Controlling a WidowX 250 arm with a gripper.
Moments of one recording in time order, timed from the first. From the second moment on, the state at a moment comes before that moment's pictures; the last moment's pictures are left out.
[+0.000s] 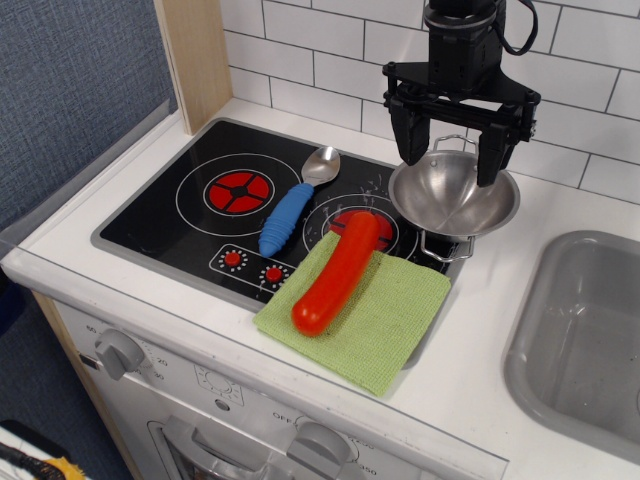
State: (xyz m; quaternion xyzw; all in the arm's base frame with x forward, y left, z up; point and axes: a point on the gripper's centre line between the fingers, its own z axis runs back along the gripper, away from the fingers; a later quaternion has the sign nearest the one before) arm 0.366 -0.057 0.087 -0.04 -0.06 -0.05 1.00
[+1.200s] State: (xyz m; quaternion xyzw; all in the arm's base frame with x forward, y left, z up) arm 0.288 0.000 0.066 0.01 -0.02 0.01 1.00
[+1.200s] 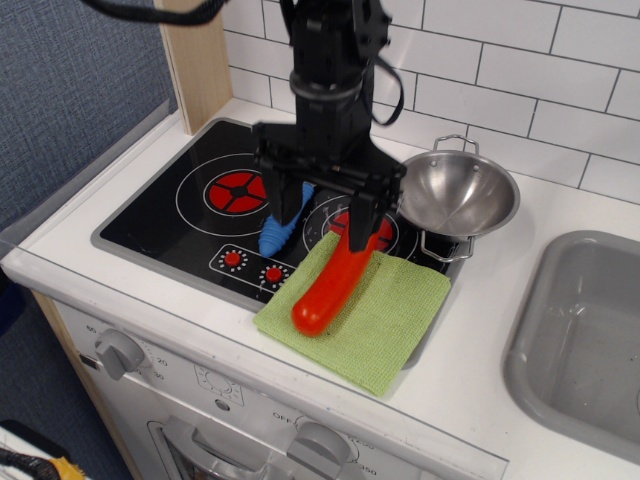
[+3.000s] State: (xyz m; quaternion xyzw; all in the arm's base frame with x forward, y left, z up) arm 0.329 0.051 0.087 -0.03 -0.04 0.06 1.00
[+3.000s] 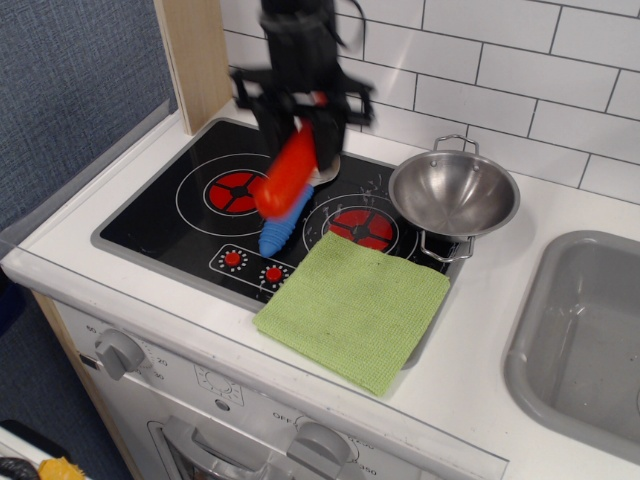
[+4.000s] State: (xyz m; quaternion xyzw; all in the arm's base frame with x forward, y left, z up) arm 0.396 0.133 0.035 0.06 -0.02 0.01 1.00
